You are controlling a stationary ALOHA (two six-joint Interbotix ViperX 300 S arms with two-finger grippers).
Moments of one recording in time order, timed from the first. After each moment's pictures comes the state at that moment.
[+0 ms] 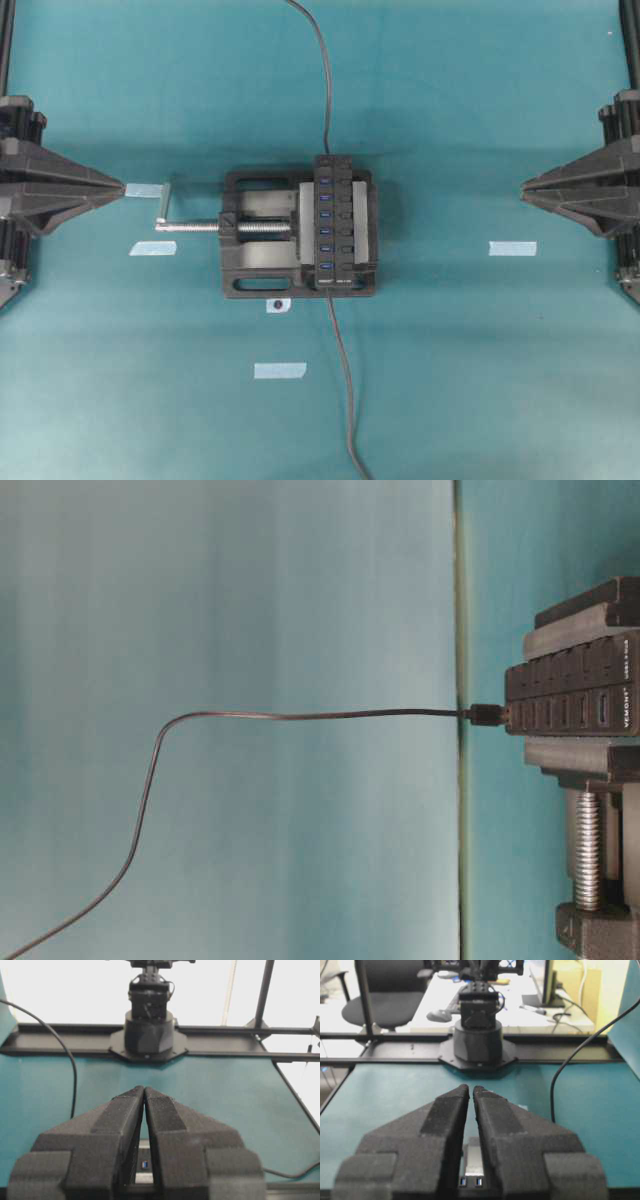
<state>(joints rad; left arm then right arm) 0.00 -0.97 1.19 0.00 -0.29 0.00 0.00 -0.97 1.19 0.00 -0.29 0.01</state>
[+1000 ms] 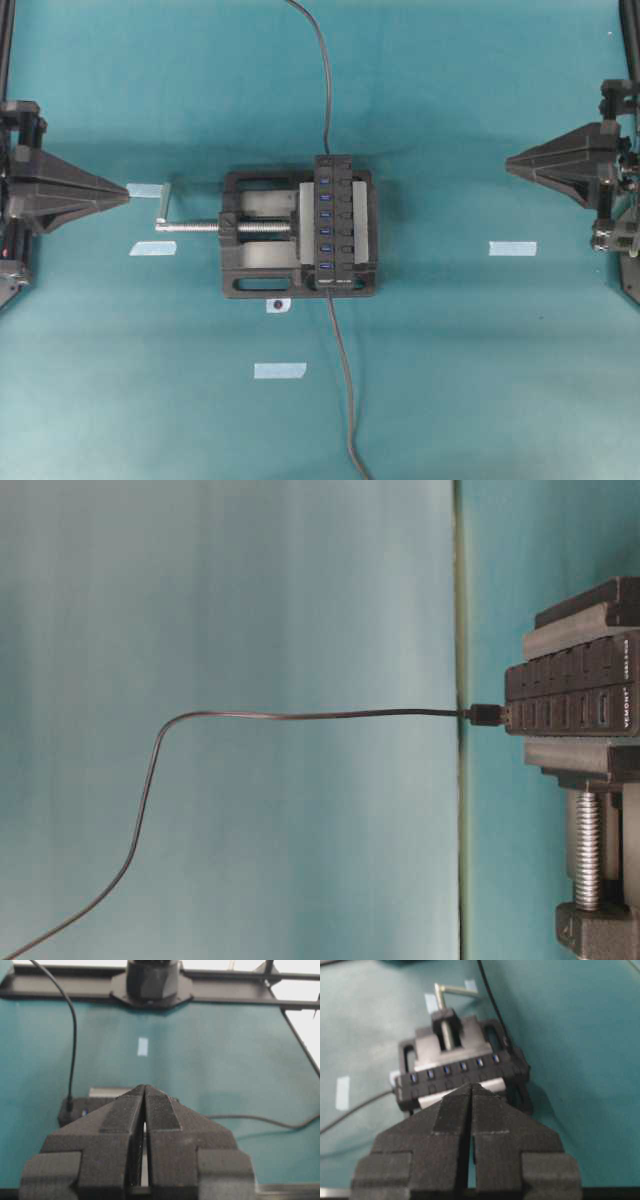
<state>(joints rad) 0.01 -0.96 1.14 0.01 -0.06 -0.02 -0.17 -0.94 1.15 0.04 0.11 0.10</state>
